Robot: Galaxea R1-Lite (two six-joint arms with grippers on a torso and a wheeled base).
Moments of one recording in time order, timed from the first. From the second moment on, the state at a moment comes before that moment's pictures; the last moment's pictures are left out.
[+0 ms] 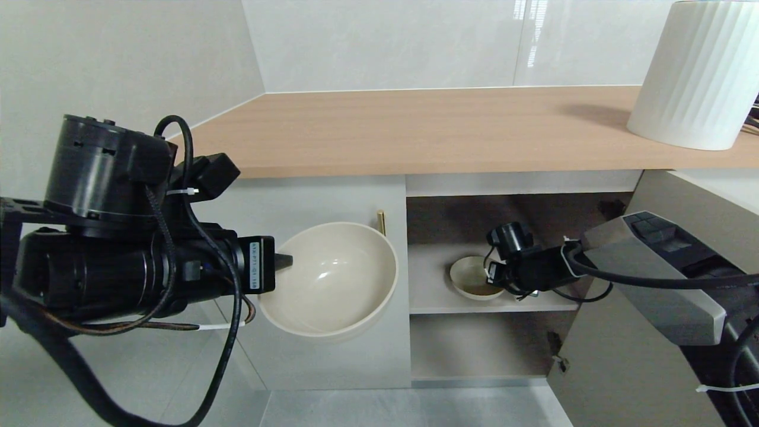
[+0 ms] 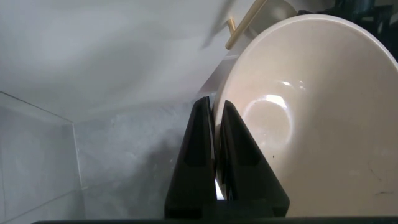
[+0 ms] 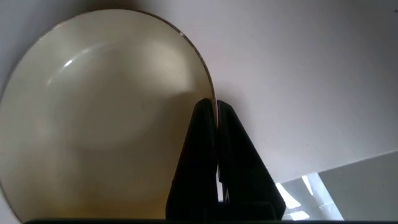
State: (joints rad) left arm -0.49 1.46 -1.01 0.13 0.07 -0.35; right arm 0.33 2.55 -1.69 -0.06 -0.40 0.53
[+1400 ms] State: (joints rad) left arm -0.64 1.80 -0.96 -0.14 0.23 -0.29; right arm 0.57 1.78 -1.07 0.01 -0.11 0.39
